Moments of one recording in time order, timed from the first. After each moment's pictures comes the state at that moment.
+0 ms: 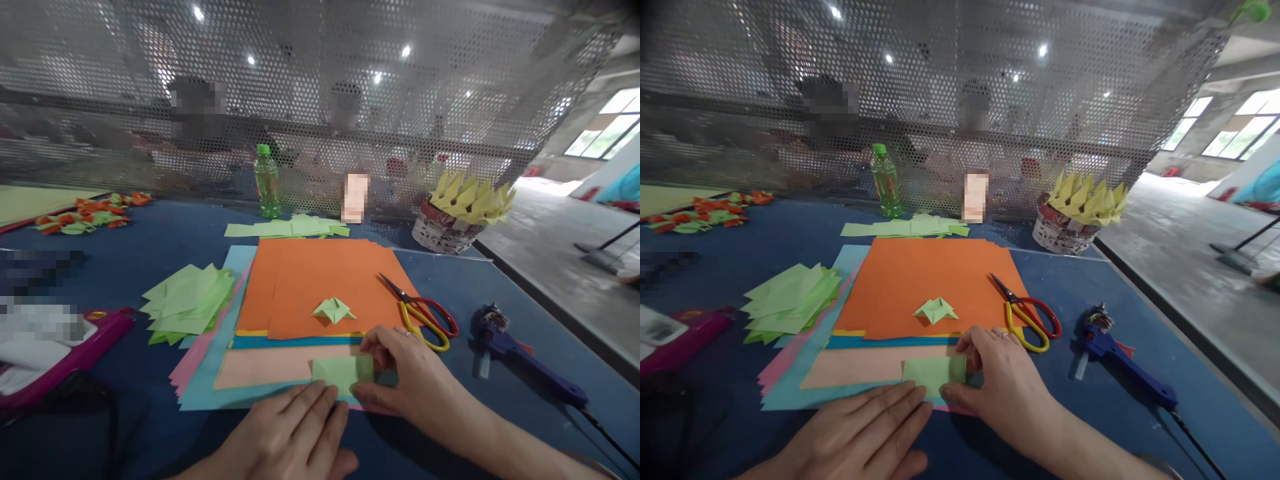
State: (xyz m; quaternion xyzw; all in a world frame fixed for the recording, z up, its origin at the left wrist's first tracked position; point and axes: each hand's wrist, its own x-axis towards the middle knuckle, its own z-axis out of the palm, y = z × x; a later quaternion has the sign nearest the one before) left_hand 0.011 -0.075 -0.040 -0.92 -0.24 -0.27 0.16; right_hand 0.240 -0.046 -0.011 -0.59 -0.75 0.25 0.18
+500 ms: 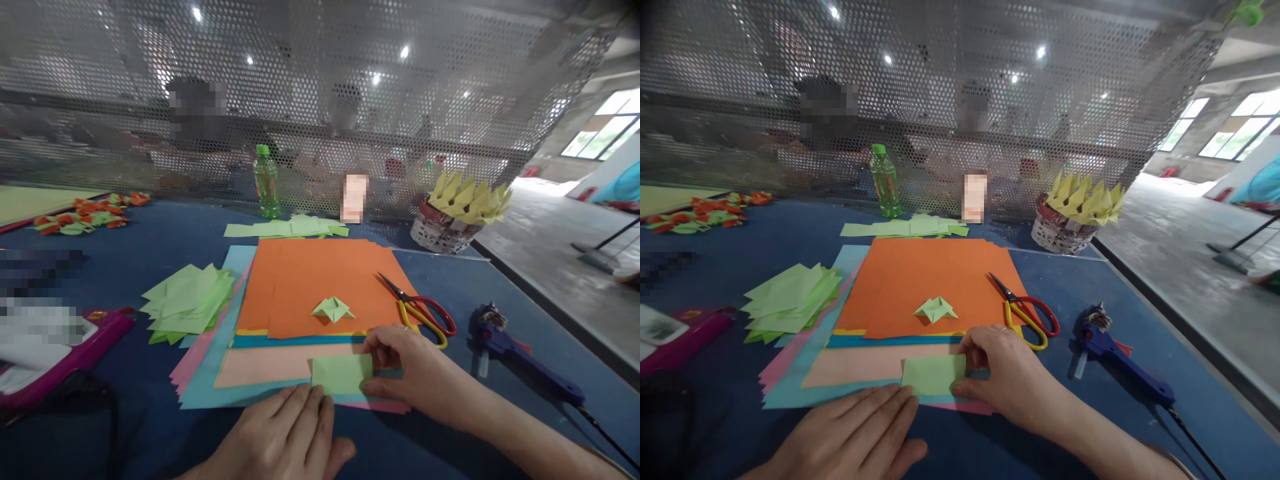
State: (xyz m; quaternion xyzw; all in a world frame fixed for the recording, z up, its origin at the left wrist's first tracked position) left_hand 0.008 -0.080 -0.042 -0.90 -0.27 -0.29 0.19; right_hand 0.250 -0.039 0.001 -0.56 -0.75 0.30 0.17
